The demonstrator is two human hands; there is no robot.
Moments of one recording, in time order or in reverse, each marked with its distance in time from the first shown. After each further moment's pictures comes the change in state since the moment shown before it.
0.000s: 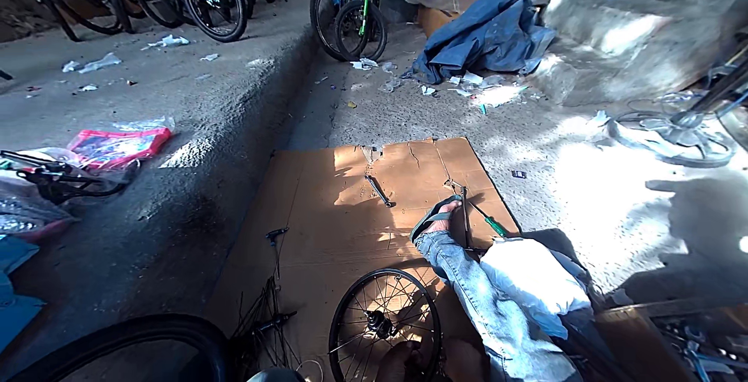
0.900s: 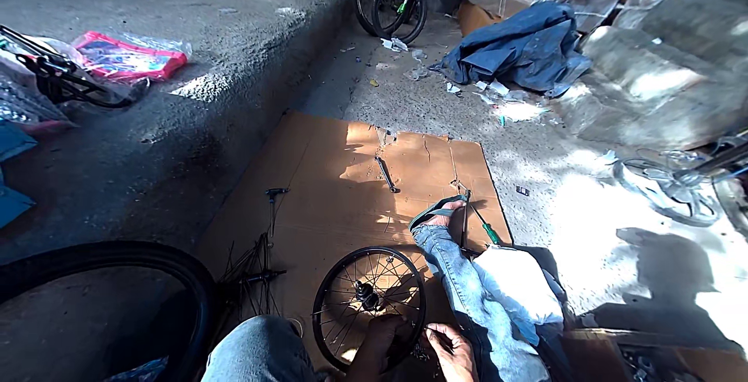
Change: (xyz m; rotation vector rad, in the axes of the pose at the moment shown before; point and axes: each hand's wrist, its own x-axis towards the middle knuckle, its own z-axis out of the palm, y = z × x) left_hand 0.003 0.020 0.016 0.065 0.093 -0.051; right_hand -0.032 0.000 -0.167 1.127 -0.113 0.027
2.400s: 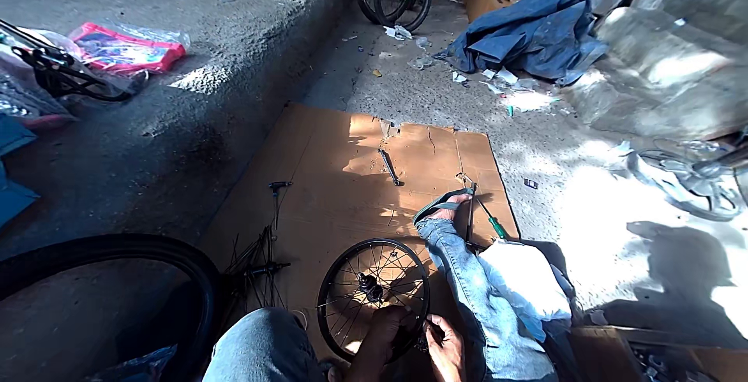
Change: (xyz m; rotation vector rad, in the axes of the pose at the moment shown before) left_hand 0.003 0.003 0.003 -0.041 0.020 0.026; right_hand 0.002 0.008 0.033 -0.130 0.108 -0.071
